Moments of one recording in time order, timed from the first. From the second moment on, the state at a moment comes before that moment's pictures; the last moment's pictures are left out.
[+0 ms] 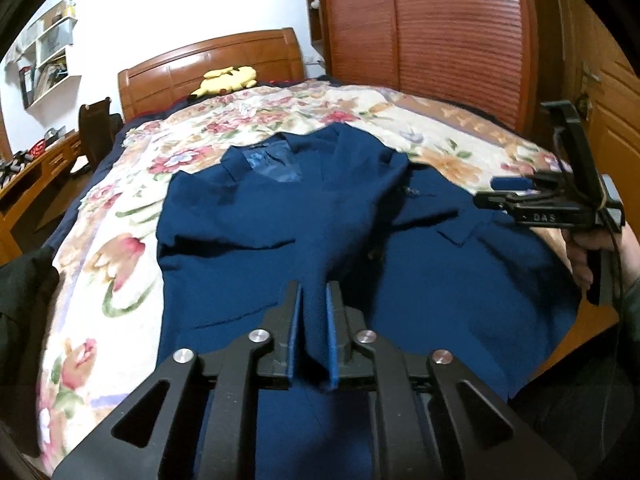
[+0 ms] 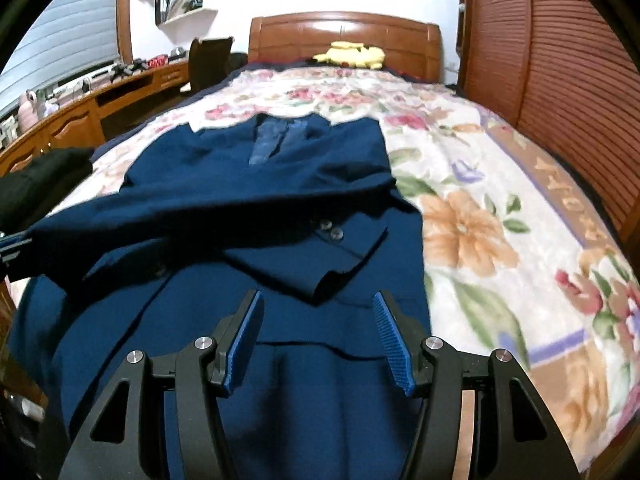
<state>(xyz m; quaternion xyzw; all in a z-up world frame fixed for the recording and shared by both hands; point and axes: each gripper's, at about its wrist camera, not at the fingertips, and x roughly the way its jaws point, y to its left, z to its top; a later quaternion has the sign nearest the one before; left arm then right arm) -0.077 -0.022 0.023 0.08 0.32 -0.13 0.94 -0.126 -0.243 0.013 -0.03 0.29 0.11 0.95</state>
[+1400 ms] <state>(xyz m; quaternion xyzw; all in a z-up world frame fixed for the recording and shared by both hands) -0.020 0.012 0.019 0.08 0.31 -0.05 0.95 -0.122 -0.243 0.009 -0.04 0.29 0.12 0.95</state>
